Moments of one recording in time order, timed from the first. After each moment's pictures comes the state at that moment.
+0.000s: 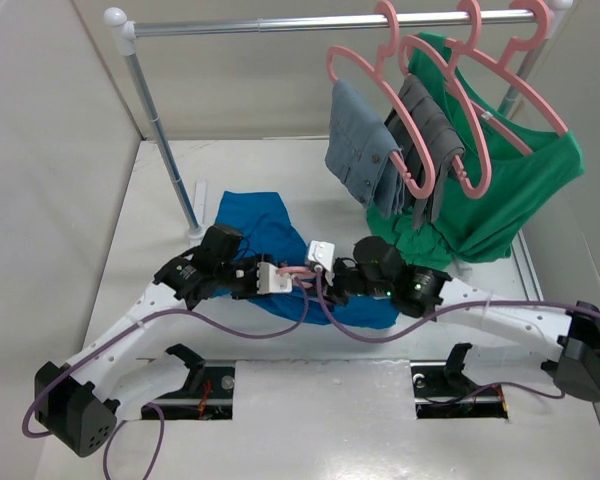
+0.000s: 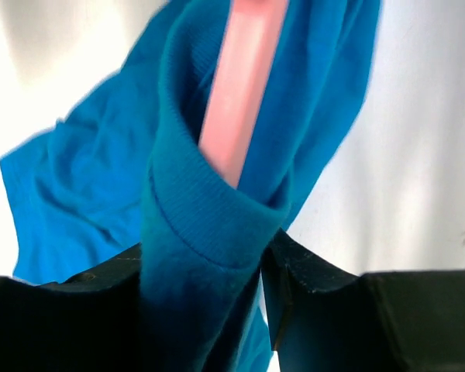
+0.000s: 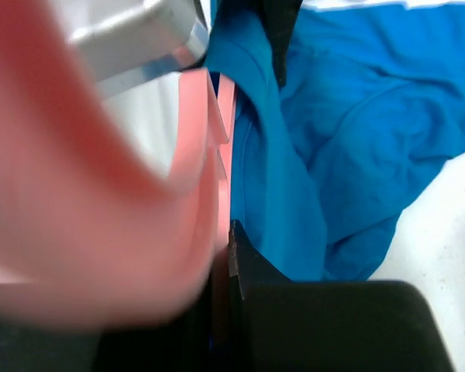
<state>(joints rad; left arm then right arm) -0.56 0.95 0.78 -0.72 0.41 0.98 1.01 1.19 0.84 -0.10 -0.30 -0.22</state>
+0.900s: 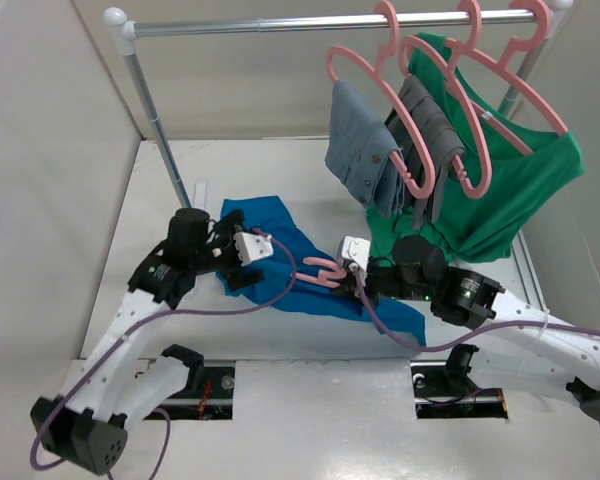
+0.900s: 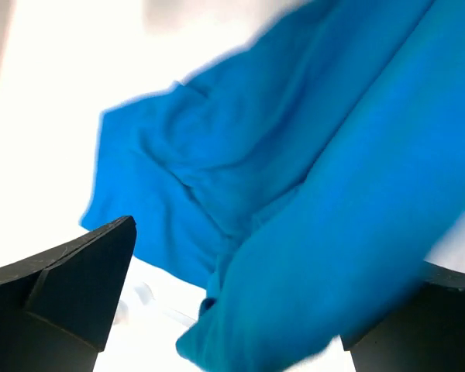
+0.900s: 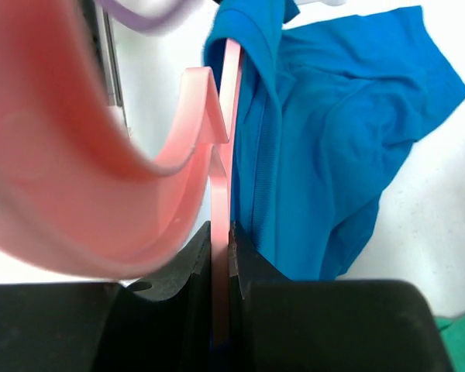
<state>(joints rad) -0.39 0.92 0.85 -0.63 0.46 0.83 1.00 0.92 0.87 -0.36 -0.28 -0.19</state>
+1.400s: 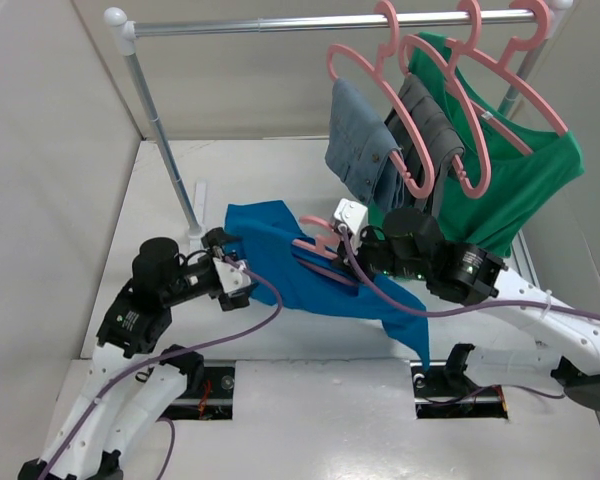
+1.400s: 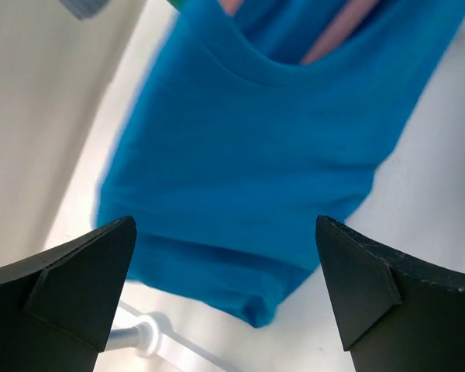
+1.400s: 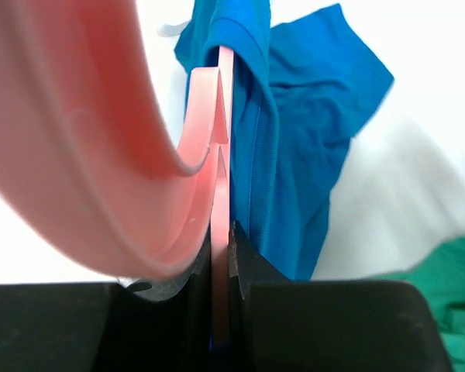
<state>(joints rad) -0.38 0.57 0.82 -0.64 0.59 0.74 1.00 1.06 1.19 -0.57 -0.10 -0.10</state>
